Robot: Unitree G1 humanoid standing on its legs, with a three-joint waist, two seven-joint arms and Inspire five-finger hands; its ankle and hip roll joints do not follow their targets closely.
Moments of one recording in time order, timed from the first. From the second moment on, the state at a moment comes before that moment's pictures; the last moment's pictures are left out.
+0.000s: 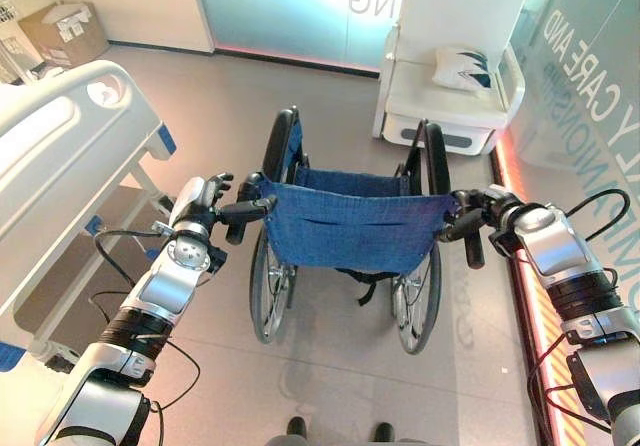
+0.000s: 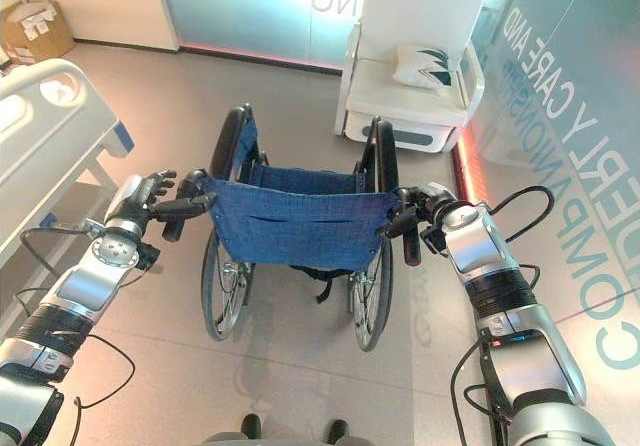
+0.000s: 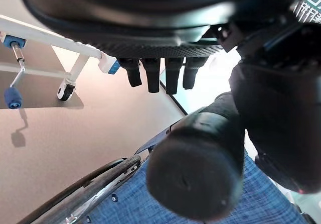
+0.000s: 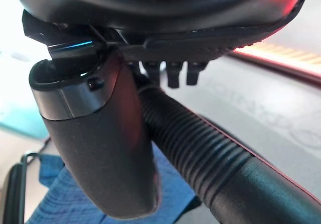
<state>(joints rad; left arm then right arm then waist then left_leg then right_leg) -0.50 0.72 -0.32 0.32 0.01 0.43 0.13 -0.70 -0.64 0.26 0.35 -0.03 0.79 0.29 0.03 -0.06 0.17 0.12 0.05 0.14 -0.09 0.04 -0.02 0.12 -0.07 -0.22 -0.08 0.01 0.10</state>
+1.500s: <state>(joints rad) -1.04 0.91 -0.80 0.65 0.31 0.53 -0.89 -0.98 -0.76 0.42 0.63 0.03 0.89 0.82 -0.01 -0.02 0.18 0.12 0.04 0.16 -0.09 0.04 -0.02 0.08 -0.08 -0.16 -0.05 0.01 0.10</state>
